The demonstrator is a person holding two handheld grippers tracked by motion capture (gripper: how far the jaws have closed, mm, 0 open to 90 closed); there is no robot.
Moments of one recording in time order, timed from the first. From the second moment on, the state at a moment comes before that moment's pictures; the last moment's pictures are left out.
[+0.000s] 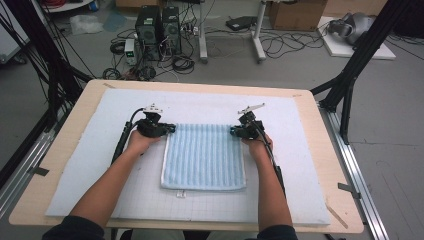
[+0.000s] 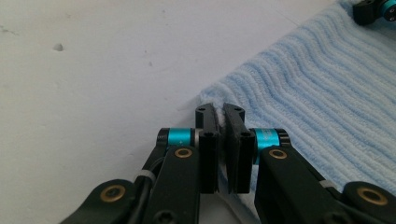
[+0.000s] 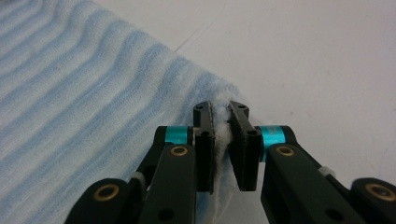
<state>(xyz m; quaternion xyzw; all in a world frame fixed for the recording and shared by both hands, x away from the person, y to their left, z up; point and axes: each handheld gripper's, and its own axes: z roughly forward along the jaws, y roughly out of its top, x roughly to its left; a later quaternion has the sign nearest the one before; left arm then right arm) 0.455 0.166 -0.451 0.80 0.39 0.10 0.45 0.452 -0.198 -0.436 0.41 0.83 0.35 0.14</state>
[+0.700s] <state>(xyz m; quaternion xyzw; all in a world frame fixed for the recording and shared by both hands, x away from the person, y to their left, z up) 0.437 0.179 -0.427 0.75 0.38 0.13 0.52 0.431 -0.200 -0.412 0.40 0.81 0.40 0.19</state>
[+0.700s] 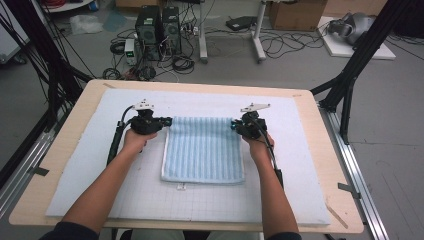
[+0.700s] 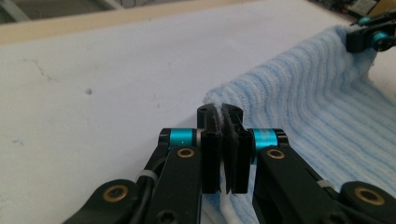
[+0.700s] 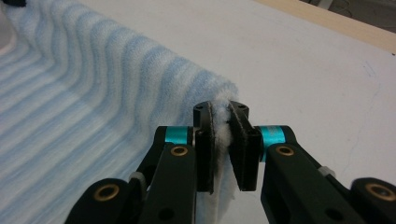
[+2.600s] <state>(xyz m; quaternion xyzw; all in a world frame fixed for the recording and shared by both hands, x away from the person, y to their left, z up) 0.302 0.194 -0.423 0.73 0.37 0.10 0.56 0.266 -0.226 -0.406 0.40 0.76 0.48 0.19</state>
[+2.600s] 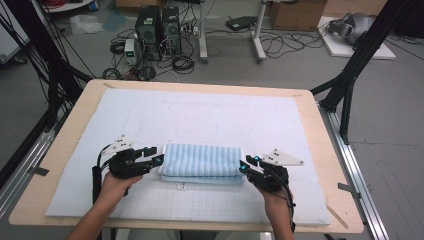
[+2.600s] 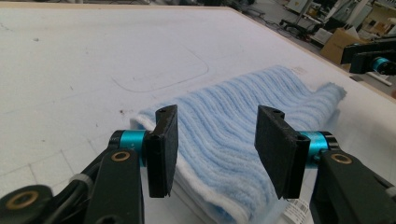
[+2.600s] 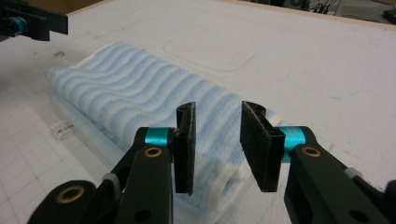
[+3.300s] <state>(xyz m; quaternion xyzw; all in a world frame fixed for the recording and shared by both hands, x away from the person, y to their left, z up) 0.293 0.167 -0.450 0.81 0.35 0.10 0.46 0.273 -0.209 -0.447 0.36 0.83 0.40 0.17</state>
